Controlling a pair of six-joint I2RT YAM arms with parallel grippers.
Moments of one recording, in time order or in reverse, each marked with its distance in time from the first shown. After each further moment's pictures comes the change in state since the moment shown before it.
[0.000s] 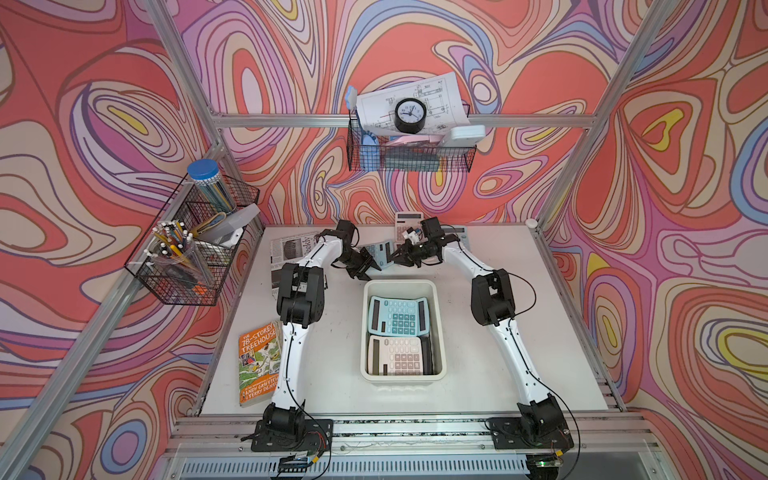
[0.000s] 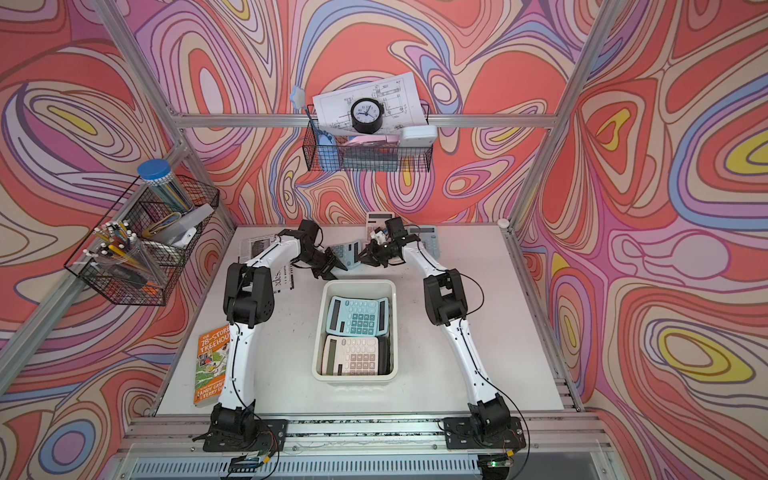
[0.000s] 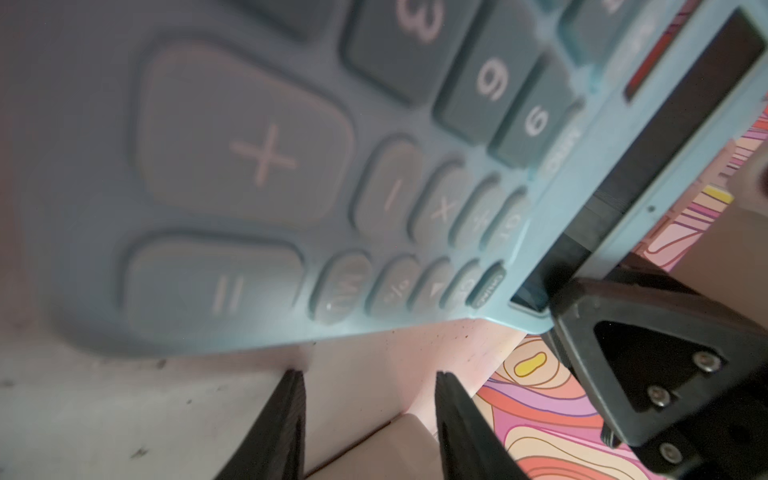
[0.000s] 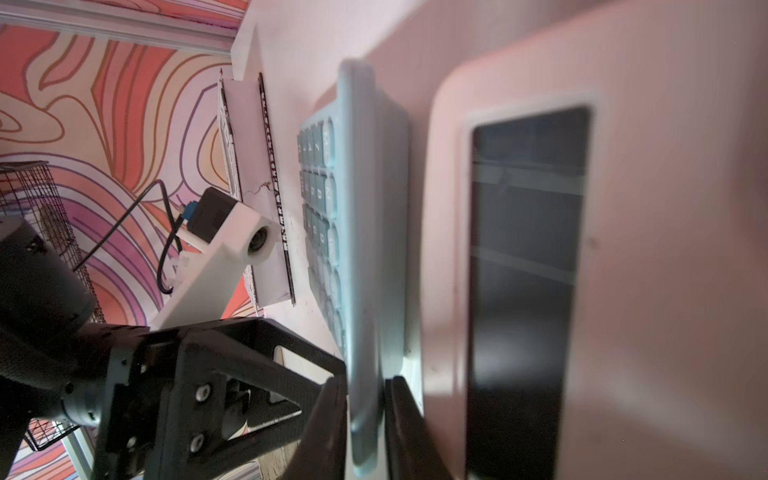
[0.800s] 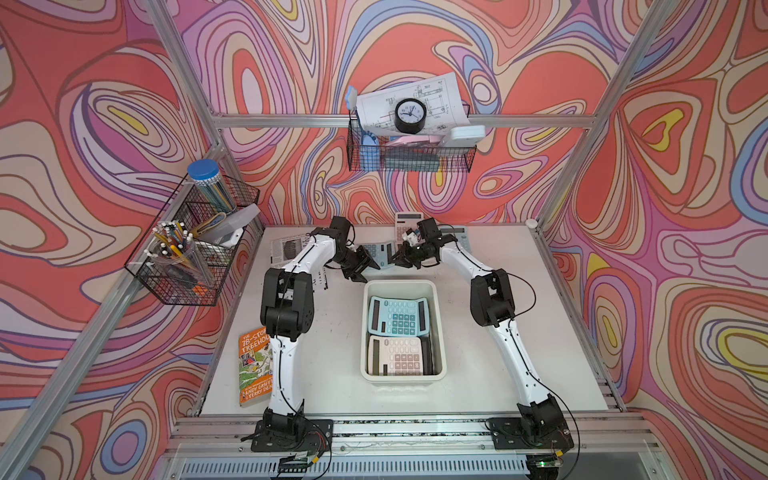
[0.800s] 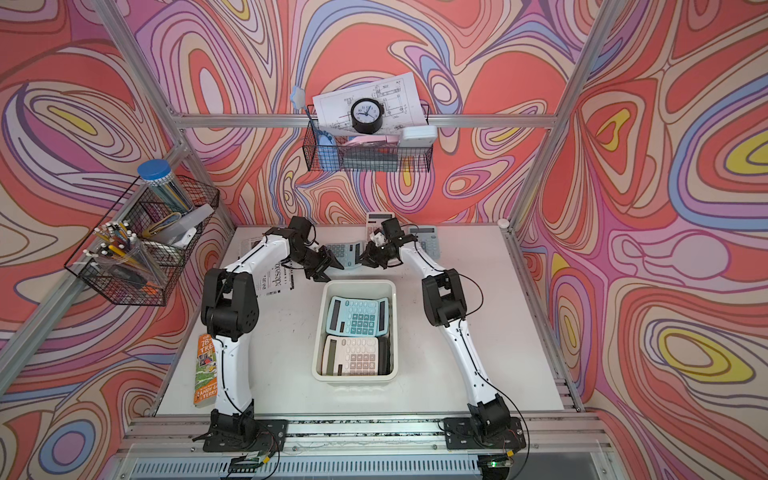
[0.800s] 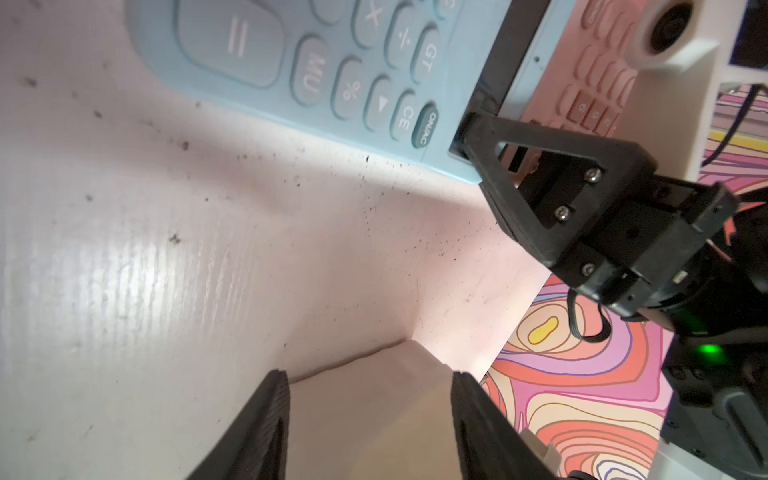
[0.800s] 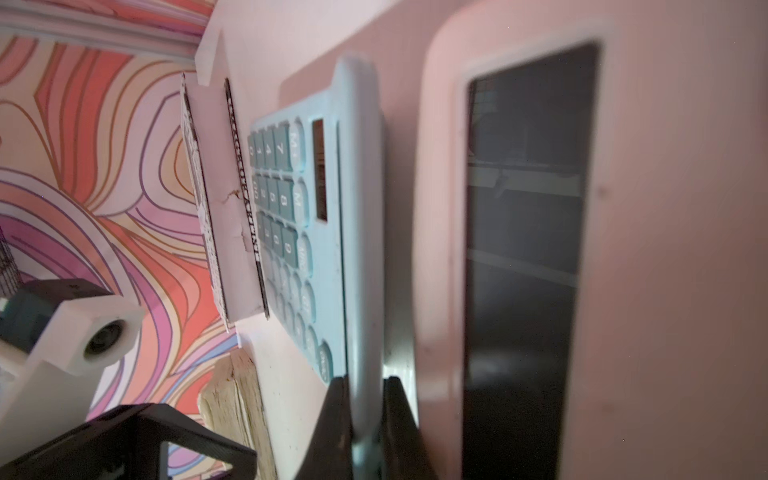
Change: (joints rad) left arm -0.005 -0.261 -0.214 -0.003 -0.029 0.080; right arm 0.018 -0.039 -0.048 -0.032 0.106 -0.024
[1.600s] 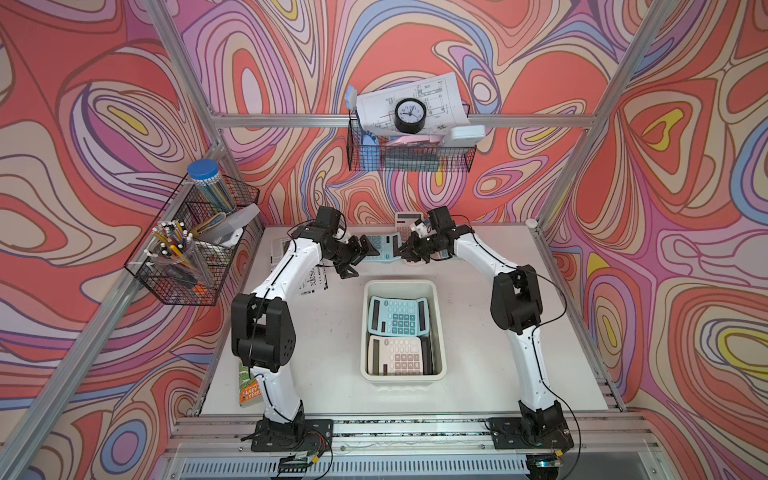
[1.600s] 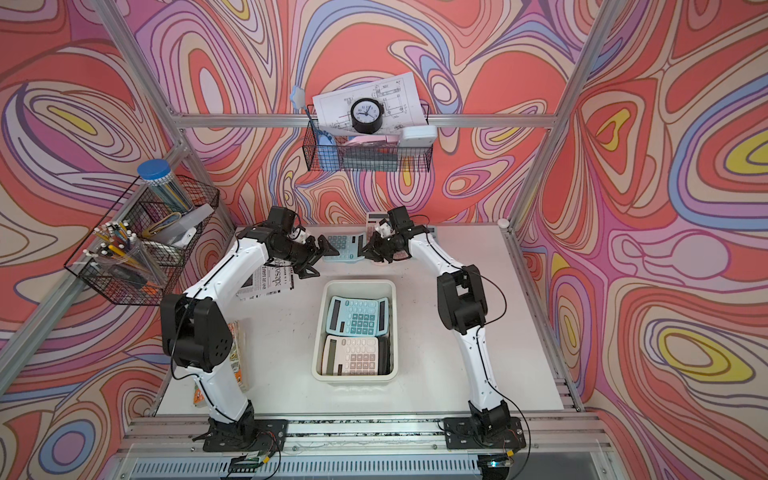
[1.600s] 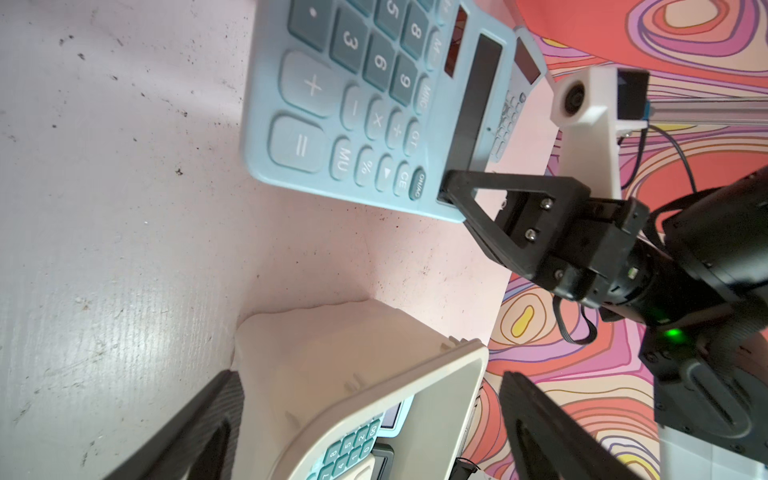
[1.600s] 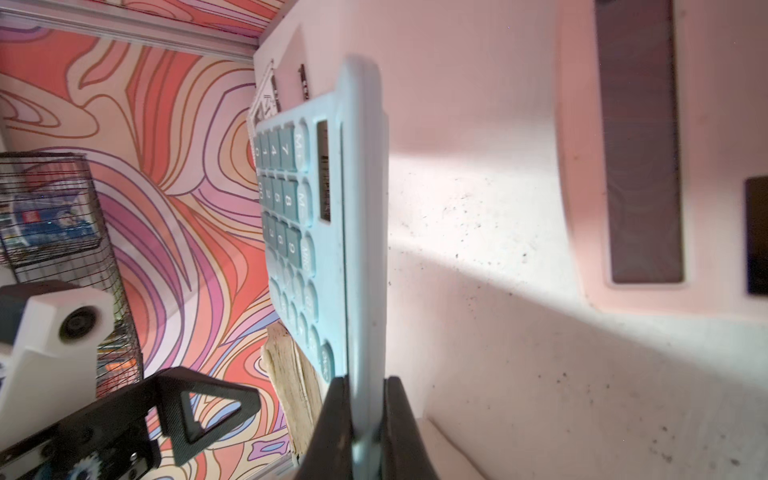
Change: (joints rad) left arm -0.006 -0.332 -0.140 0.058 -0.069 -0.021; right arm 0.000 -0.393 -0.336 0.026 0.000 0.066
